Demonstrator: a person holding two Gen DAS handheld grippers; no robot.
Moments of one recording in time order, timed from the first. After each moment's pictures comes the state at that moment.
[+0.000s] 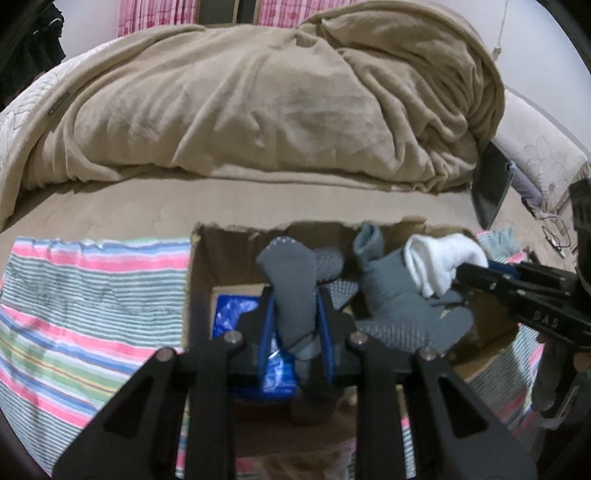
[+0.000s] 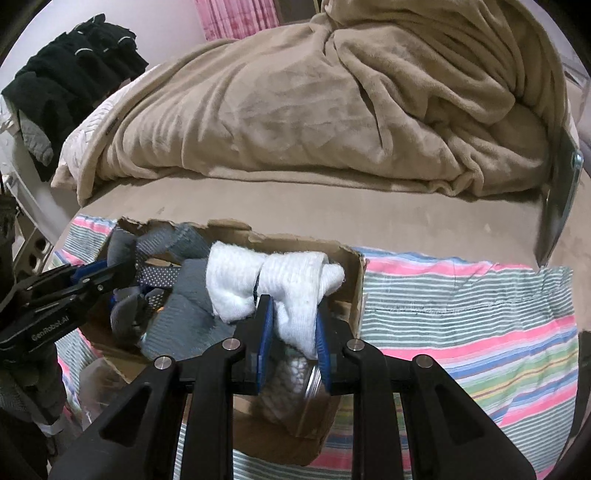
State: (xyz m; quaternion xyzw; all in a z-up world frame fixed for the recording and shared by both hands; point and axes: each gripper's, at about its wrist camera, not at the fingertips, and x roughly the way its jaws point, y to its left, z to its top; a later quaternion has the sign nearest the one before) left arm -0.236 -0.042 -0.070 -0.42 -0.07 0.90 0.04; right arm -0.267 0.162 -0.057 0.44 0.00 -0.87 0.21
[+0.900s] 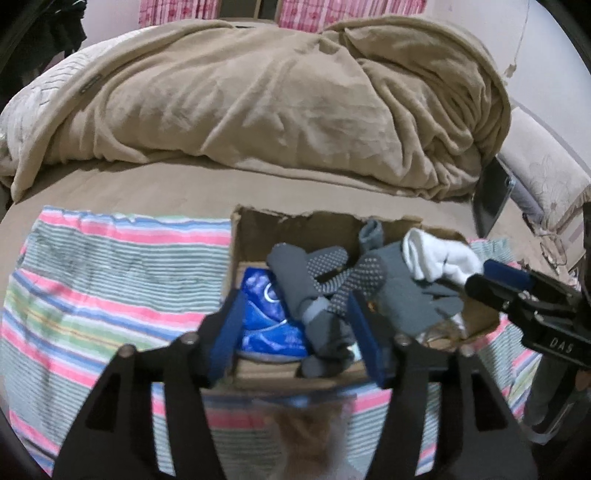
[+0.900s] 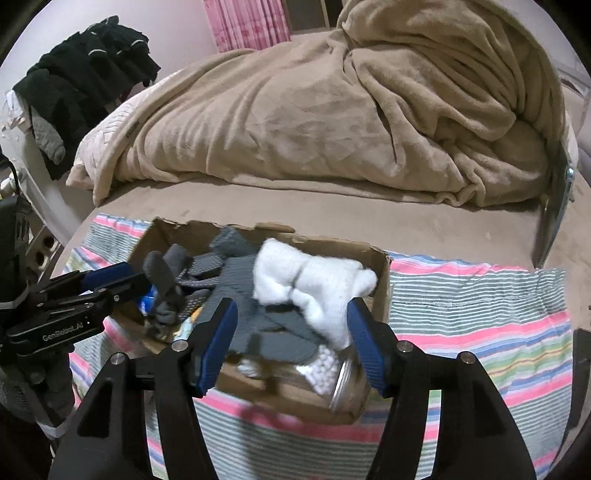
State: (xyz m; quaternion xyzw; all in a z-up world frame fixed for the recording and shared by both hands) left arm -0.199 -0.062 -0.045 -0.42 -0.11 0.90 0.02; right arm -0.231 0.148 -0.026 0.42 0.00 -0.88 0.23
